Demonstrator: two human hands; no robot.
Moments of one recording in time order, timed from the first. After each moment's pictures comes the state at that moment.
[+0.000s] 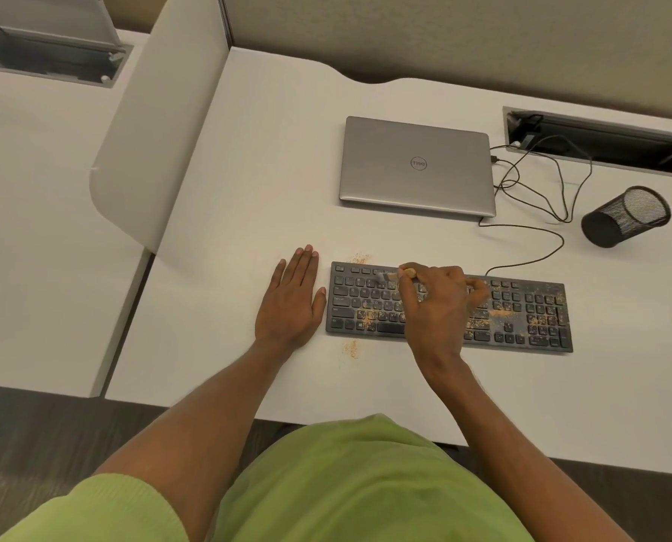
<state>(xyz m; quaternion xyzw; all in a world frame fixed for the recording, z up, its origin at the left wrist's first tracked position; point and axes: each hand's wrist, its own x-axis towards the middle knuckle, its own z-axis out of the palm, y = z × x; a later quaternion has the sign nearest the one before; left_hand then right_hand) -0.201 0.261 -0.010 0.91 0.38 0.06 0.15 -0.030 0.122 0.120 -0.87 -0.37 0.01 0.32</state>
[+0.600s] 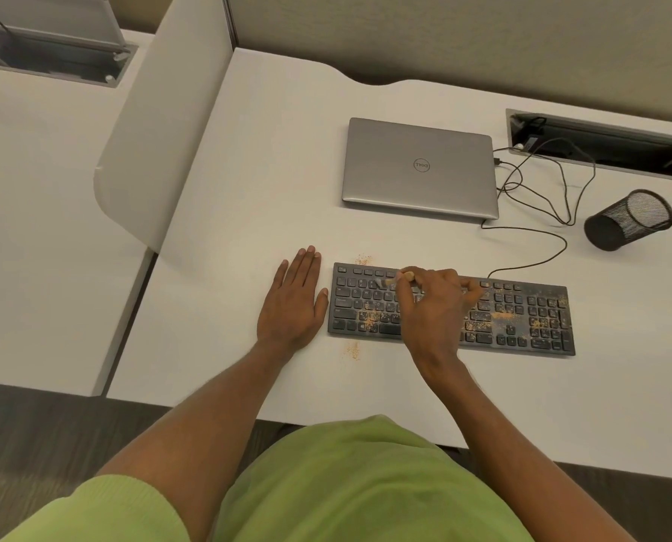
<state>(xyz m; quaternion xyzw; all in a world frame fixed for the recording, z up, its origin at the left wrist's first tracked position) -0.201 0.261 -0.010 0.91 0.38 0.05 0.16 -0.031 0.128 0.110 -0.87 -0.37 0.02 0.33</state>
